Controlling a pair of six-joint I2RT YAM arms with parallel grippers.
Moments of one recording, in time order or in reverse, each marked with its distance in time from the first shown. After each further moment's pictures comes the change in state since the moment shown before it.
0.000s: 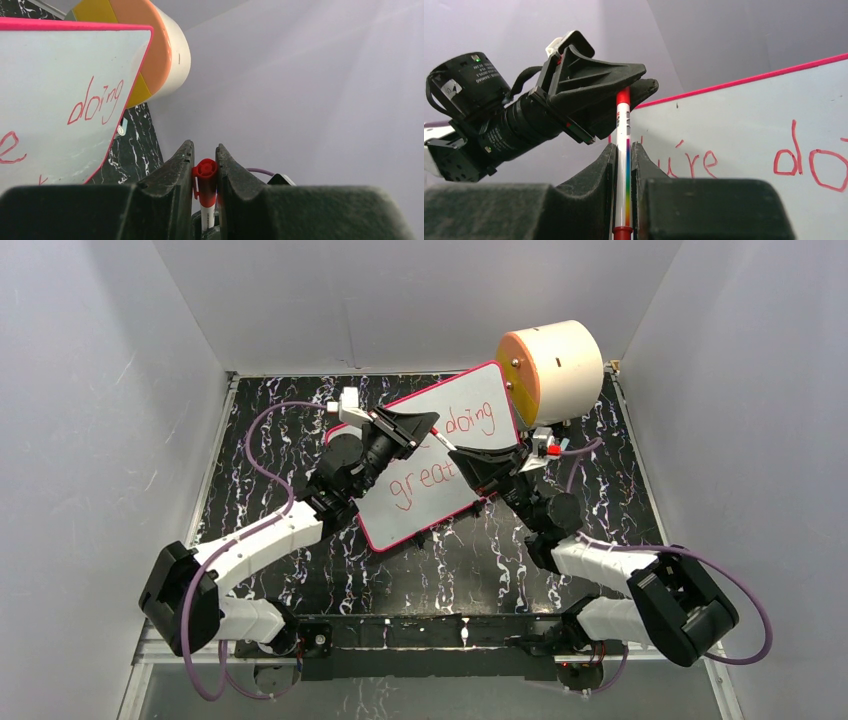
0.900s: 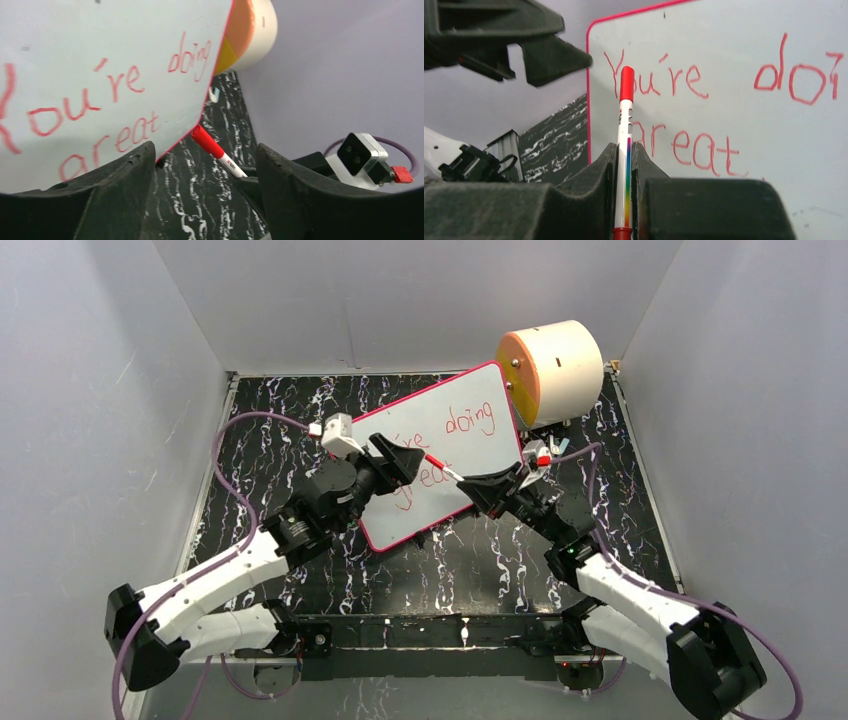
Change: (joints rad) left arm -0.134 -0.241 -0.033 -0.452 -0.252 0.259; right arm -0.080 -0.248 -0.047 -0.470 -0.227 -0.141
